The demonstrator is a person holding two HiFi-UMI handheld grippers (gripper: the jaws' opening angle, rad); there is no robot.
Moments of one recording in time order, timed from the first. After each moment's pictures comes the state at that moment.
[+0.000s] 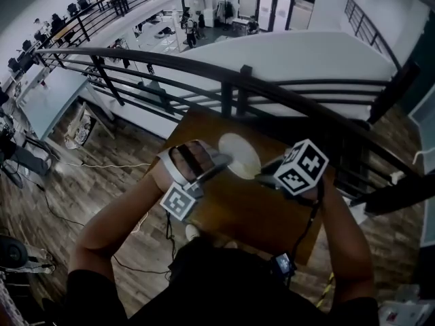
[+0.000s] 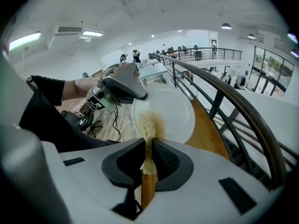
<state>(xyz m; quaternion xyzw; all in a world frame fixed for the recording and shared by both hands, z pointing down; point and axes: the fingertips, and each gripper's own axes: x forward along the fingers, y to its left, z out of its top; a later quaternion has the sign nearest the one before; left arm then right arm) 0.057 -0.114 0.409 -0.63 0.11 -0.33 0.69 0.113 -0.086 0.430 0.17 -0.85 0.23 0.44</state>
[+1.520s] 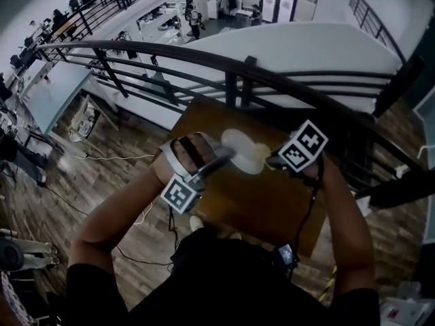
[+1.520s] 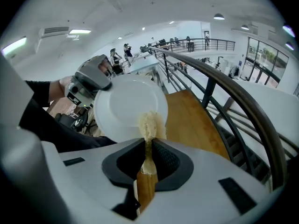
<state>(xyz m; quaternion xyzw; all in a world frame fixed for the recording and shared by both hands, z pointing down) 0.052 -0.103 0.413 -0.66 0.10 -0.32 0.67 0.141 -0.120 0.474 0.20 -0.82 0.26 0.47</state>
